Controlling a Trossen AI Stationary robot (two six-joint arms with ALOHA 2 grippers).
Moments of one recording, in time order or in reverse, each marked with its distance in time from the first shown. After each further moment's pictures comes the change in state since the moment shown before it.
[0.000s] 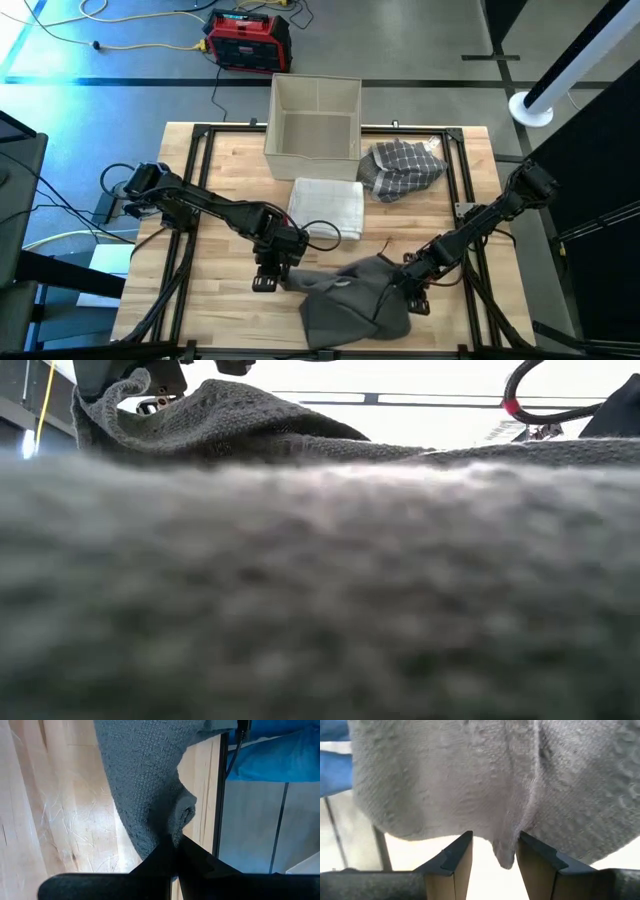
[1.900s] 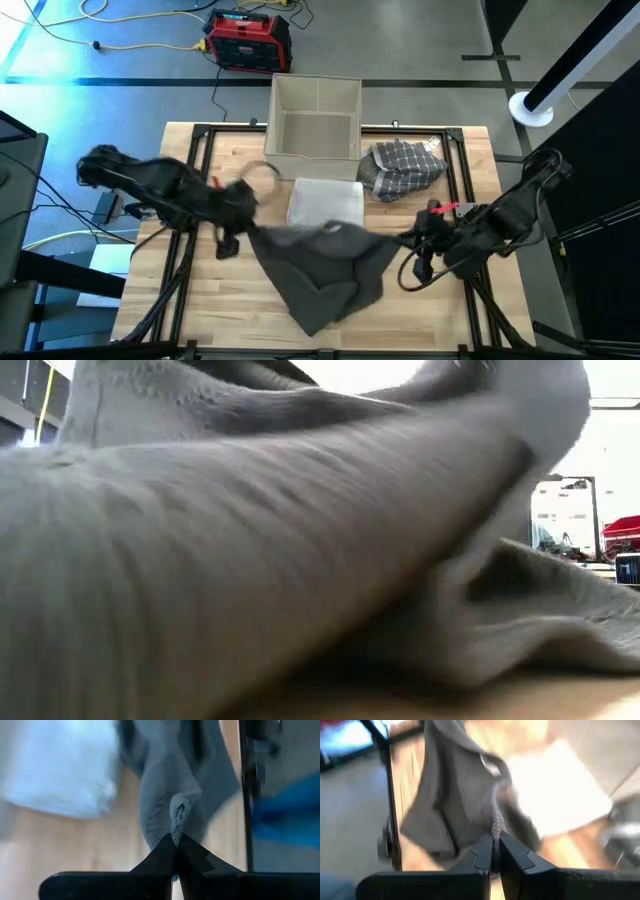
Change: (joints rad) left arm -0.068 -0.462 0.125 -0.182 -0.581 -0.084; right arm 0.083 -0.212 0.888 -0.722 1.099 -0.035
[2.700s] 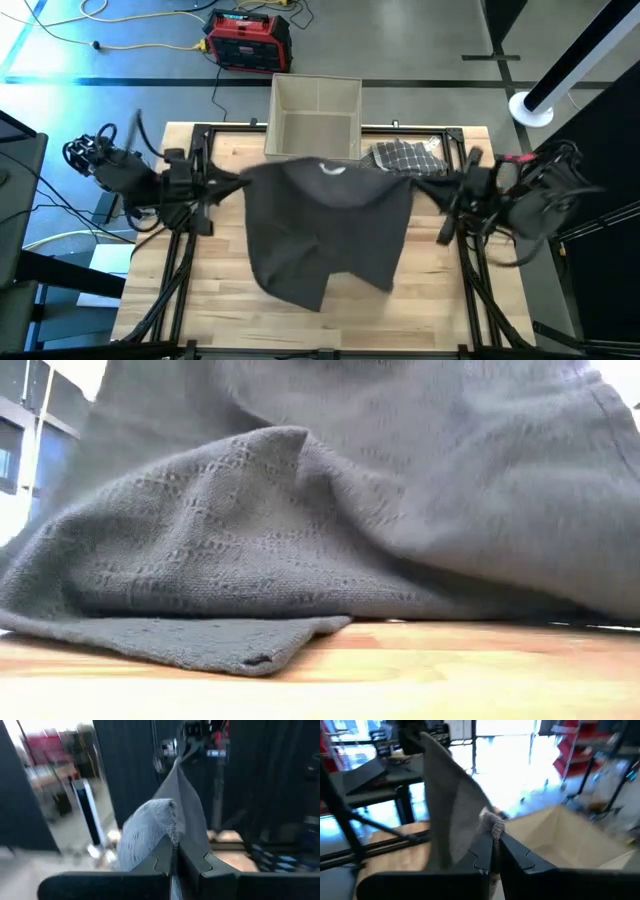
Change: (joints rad) left arm -0.184 -0.173 0.000 0.758 -0.596 0.563; right arm 0.016 -0.001 0.409 0.451 0.154 -0.974
